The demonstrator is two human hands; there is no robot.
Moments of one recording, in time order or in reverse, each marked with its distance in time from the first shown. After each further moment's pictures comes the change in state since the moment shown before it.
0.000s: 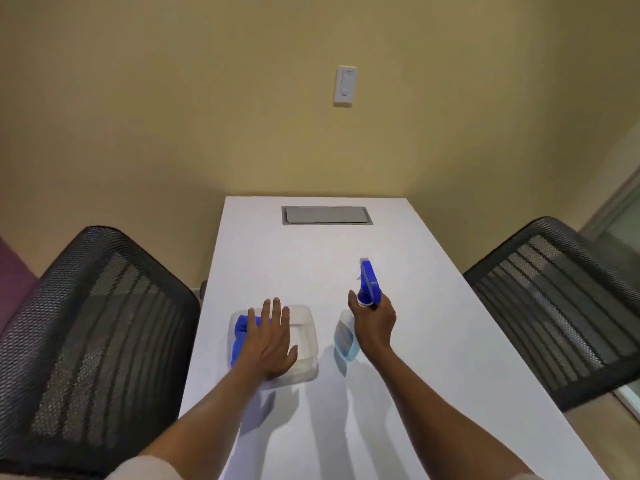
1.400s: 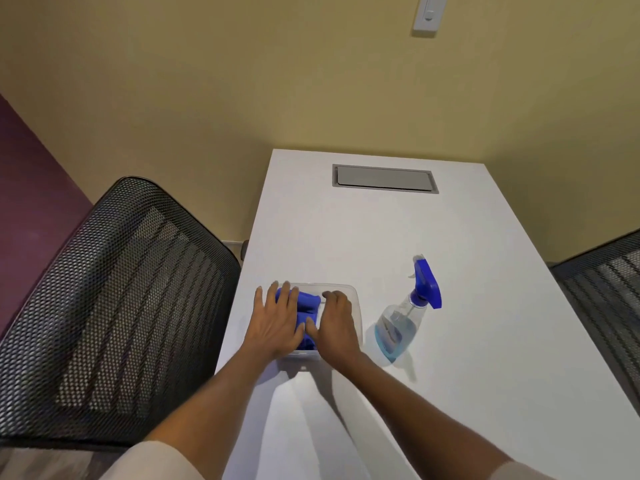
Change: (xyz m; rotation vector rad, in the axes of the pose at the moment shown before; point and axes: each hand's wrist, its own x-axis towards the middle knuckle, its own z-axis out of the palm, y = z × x) left_hand 0.012 -0.055 0.049 -0.060 -0.024 -0.131; right_hand -0.049 0.064 0.128 -0.583 -0.673 -0.371
